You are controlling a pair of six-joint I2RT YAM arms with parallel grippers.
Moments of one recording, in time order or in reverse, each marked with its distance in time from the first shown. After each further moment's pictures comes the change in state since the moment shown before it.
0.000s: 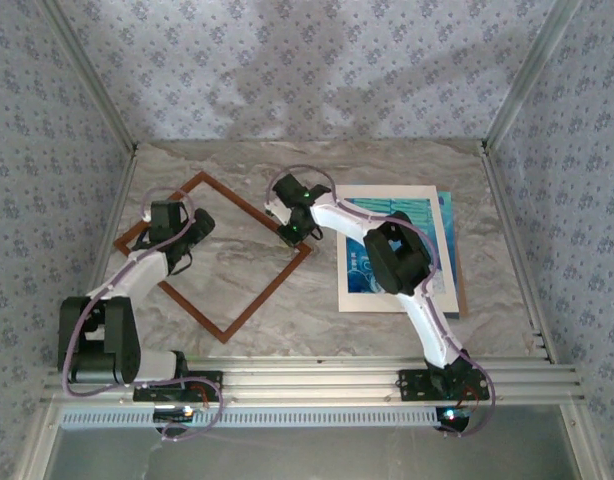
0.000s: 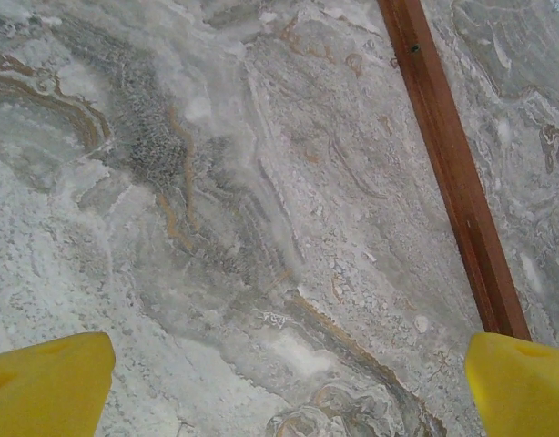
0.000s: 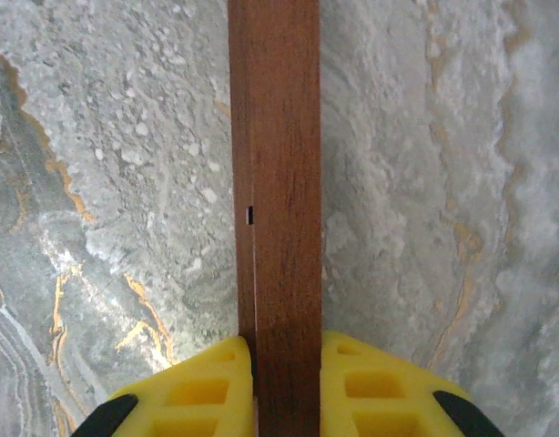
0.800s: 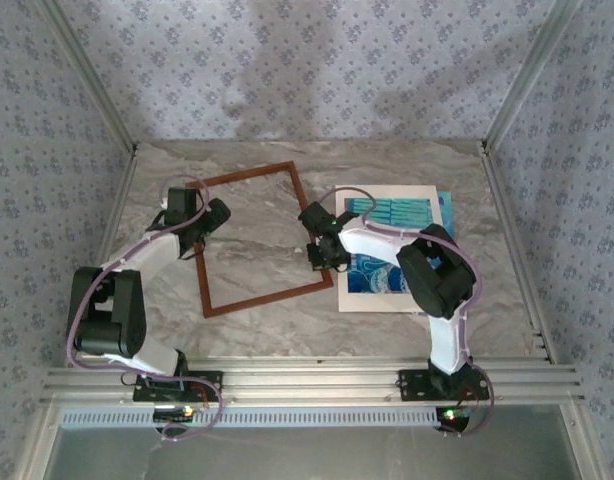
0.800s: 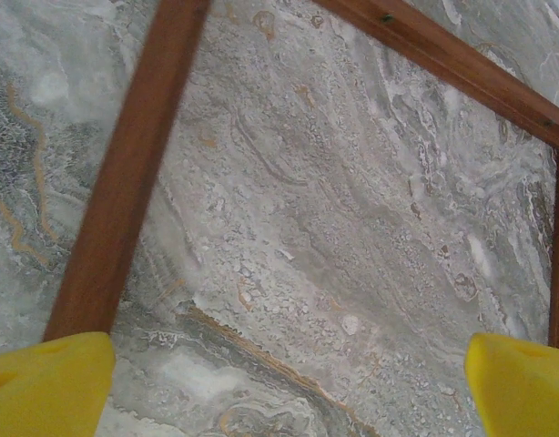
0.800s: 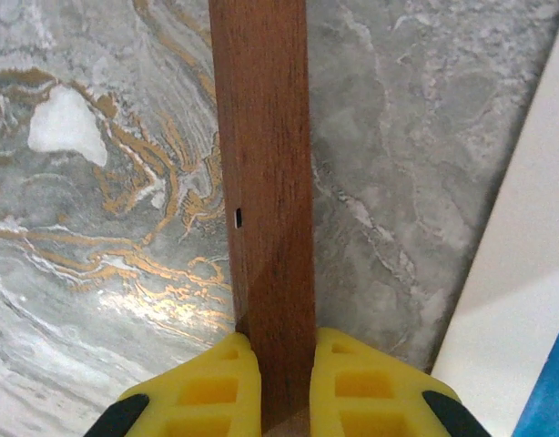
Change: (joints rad) left arm -0.078 0.160 0.143 -0.006 0.042 -0.031; right arm 0.023 -0.362 -0.554 0.103 0.141 0.663
